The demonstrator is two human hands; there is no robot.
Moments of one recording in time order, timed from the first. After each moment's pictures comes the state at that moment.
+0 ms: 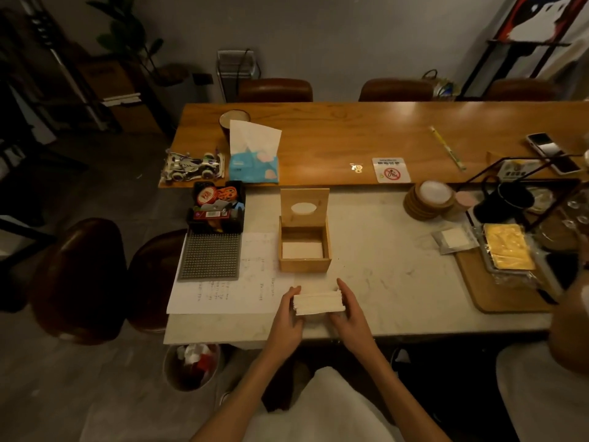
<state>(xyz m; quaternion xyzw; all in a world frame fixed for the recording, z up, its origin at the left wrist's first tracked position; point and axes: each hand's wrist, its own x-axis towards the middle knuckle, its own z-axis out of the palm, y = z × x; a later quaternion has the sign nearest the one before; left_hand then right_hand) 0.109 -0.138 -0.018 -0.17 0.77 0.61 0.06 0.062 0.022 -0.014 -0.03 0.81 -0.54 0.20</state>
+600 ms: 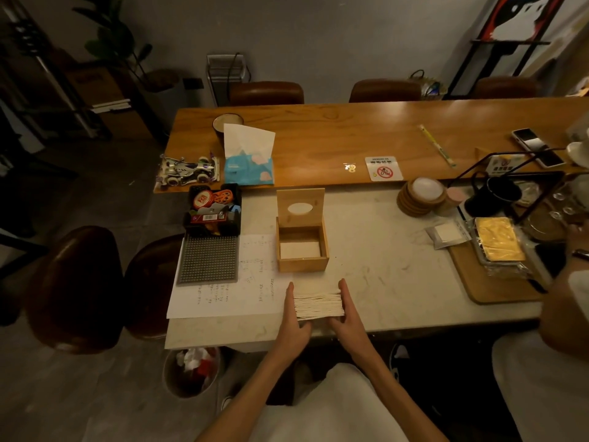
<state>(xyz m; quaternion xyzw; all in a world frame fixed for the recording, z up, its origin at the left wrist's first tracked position) 0.111 -0.129 -0.015 -0.17 0.77 0.60 0.13 0.075 0.012 -0.004 0.01 0.78 -0.58 0.23</state>
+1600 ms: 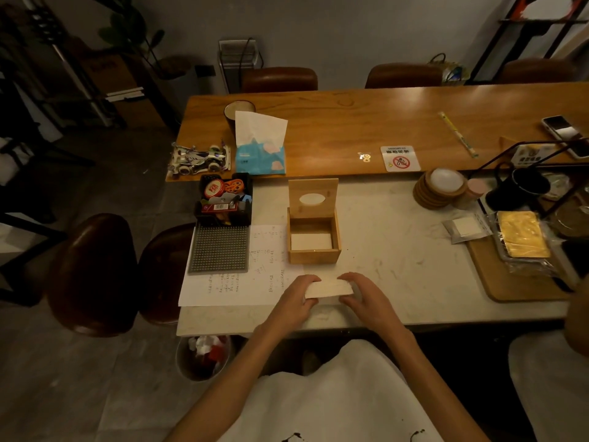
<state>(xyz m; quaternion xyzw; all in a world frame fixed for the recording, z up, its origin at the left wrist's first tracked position) 0.080 -0.163 -0.009 -0.06 0.87 0.47 0.13 0.029 0.032 -0.006 -0.12 0.91 -0.34 0.21</state>
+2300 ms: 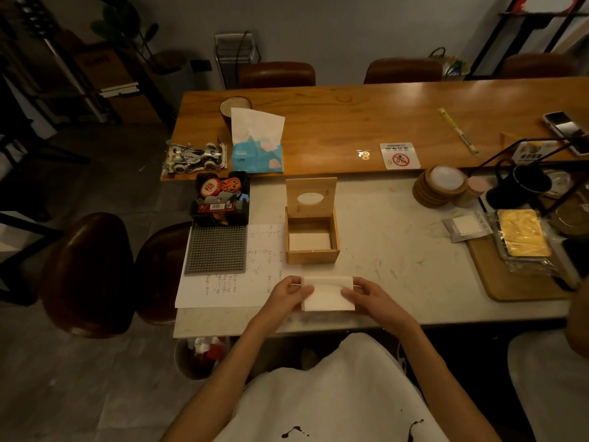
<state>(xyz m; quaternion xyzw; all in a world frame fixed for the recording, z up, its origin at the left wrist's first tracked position) 0.074 -0.179 -0.007 -0.22 0.67 0.68 0.20 0.018 0.042 0.008 0.02 0.75 -0.53 0.39</state>
